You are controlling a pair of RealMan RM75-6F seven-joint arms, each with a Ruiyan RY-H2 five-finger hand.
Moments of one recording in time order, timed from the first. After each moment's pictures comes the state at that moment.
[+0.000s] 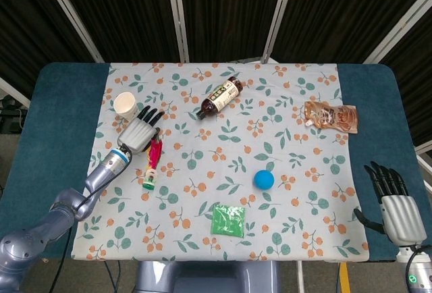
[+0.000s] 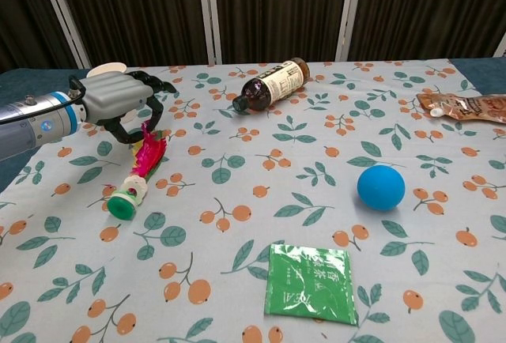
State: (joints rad) left arm -0.87 -1.82 -0.05 -0.57 1.54 0.86 -0.09; right arm 0.07 -1.13 0.04 -1.60 -1.56 1.50 0.08
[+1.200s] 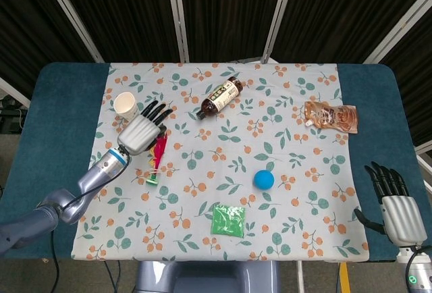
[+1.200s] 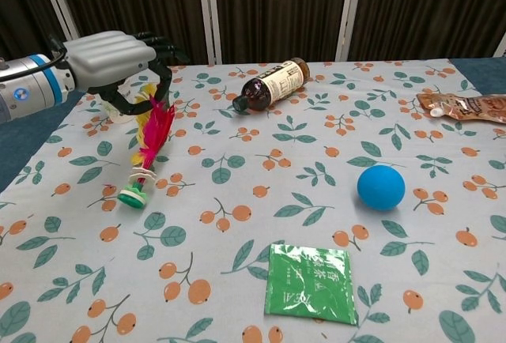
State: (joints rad) left arm -0.87 -1.59 -0.06 -0.97 1.55 1.00 0.04; right arm 0.07 -1.13 0.04 -1.60 -1.56 1.50 0.07
